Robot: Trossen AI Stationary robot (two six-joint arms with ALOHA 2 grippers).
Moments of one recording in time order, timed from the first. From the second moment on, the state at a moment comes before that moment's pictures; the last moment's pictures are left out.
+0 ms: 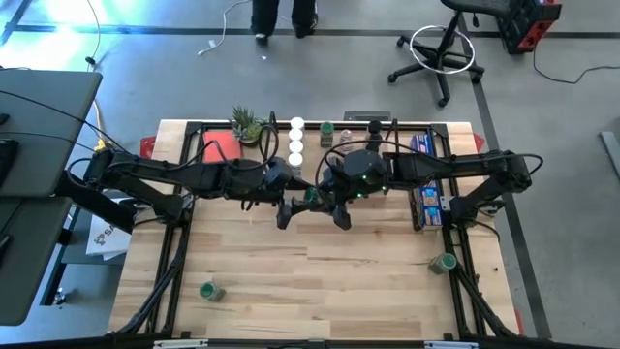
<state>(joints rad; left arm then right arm) -0.10 1.34 1.13 -0.08 -0.14 -0.37 0.04 1.54 1.40 -0.38 -0.12 0.11</state>
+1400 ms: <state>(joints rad) 0.03 1.50 1.49 -0.56 -0.16 -0.15 -0.05 1.25 1.41 -0.84 0.19 0.21</state>
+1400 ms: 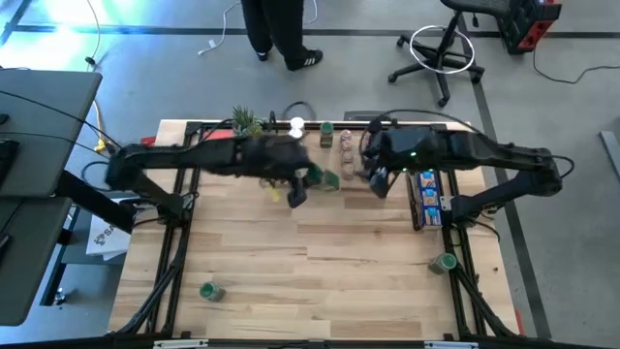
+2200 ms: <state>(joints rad) 0.38 1.98 1.78 -0.75 -0.03 0.40 -0.02 1.19 1.41 -1.00 0.24 0.48</state>
